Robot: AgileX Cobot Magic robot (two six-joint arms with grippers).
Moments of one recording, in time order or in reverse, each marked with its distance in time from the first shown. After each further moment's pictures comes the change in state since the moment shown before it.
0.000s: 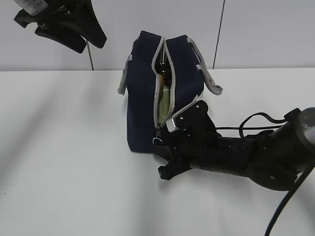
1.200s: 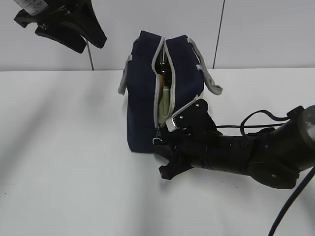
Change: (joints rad) left arm 0.000 0.000 0.000 0.000 0.000 0.000; right arm 0.000 -0.016 0.000 -0.009 0.027 -0.004
